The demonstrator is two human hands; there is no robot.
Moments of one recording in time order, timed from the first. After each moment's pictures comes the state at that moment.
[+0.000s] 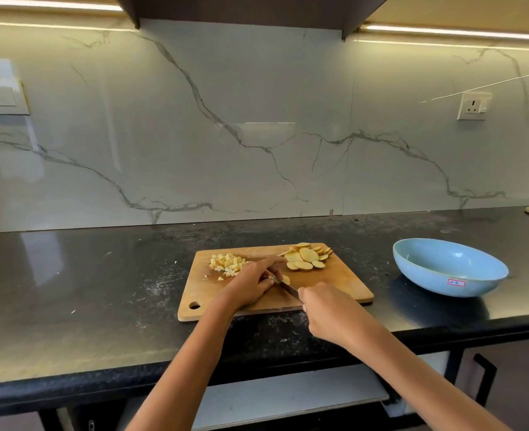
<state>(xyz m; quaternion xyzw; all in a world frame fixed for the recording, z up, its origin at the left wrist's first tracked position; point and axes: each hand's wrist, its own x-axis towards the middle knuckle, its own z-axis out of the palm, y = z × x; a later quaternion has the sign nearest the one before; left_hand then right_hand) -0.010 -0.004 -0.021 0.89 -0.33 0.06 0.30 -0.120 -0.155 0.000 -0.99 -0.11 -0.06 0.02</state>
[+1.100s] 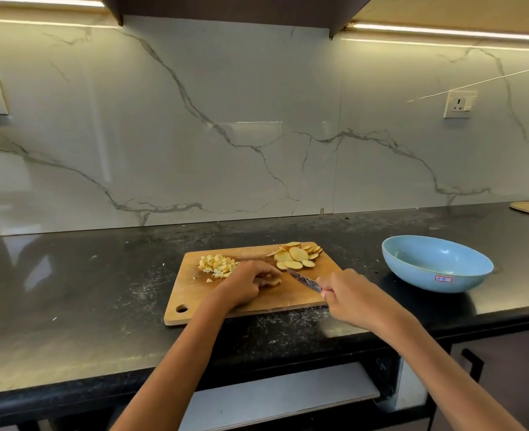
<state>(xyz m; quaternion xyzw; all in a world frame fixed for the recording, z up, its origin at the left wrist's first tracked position) -0.007 -0.014 -0.018 0.90 -0.34 0.06 0.27 -0.123 -0.201 0.016 -0.99 -0.06 -0.04 0.09</state>
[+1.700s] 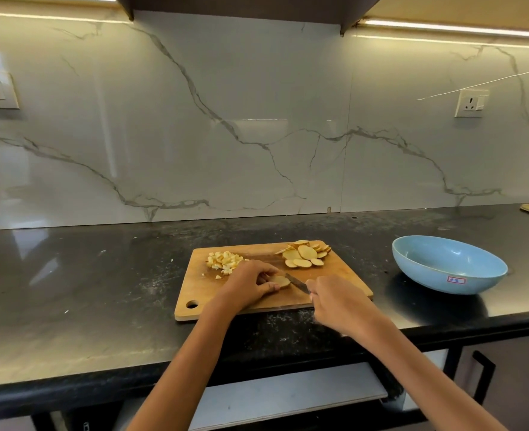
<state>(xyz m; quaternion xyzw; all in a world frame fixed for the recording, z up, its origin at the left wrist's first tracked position) -0.019 -0.002 -0.022 0.90 -0.30 0.12 0.29 -0.113 -0.167 0.003 -0.99 -0.04 -0.05 0.10</state>
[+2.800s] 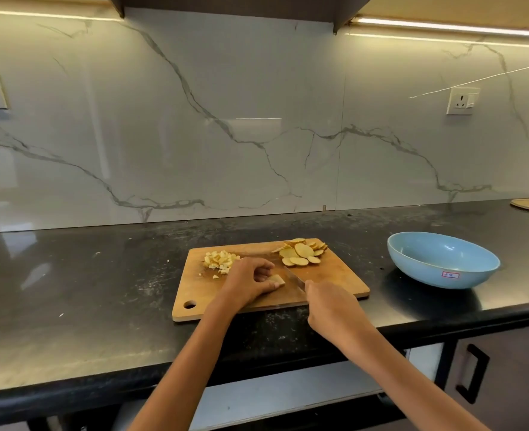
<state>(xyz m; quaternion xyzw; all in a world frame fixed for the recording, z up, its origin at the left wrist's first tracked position) -0.018 -0.005 -0.027 0.88 -0.26 0.13 0.38 -0.132 -0.145 0.001 -1.00 0.00 -0.06 0.05</state>
